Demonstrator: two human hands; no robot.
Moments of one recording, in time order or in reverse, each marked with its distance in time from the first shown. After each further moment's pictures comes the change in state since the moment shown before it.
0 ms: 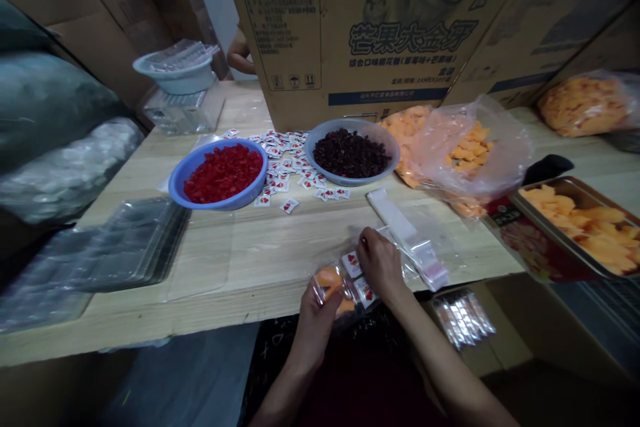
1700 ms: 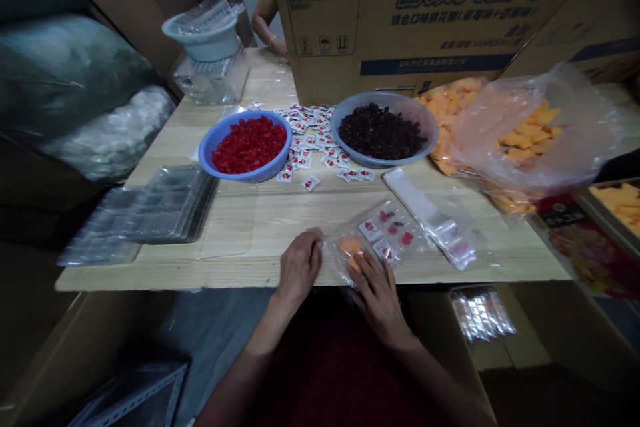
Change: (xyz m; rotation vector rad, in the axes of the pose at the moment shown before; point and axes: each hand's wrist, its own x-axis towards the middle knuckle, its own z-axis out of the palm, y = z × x) left_hand 0.041 0.027 -0.072 1.285 0.144 0.674; right_hand -0.115 0.001 0.051 0.117 -0.033 -0.505
